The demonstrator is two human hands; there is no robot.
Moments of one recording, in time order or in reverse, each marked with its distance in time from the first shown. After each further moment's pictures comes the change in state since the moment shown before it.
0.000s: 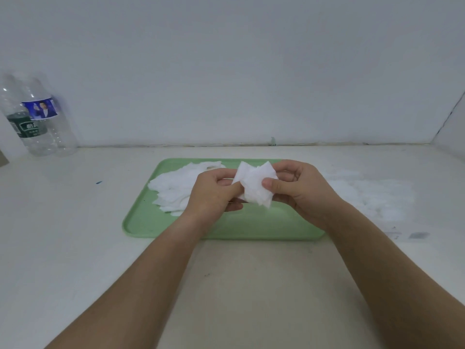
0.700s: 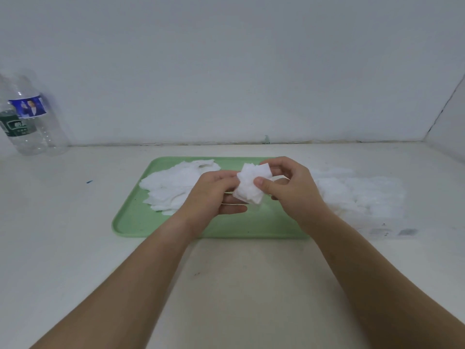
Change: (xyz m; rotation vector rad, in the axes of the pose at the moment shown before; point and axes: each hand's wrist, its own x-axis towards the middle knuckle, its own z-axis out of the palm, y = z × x) left_hand -0.004 0.004 0.008 -0.115 -0.192 -0.077; right_hand -0.001 0.015 0.002 -0.375 0.264 -0.142
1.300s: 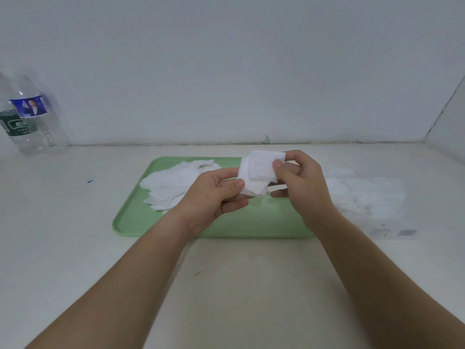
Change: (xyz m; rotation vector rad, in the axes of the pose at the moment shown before) left_hand 0.002 -0.005 -0.008 -0.156 -0.101 0.010; right_hand 0.000 -0.007 -0.006 0.126 0.081 -0.019
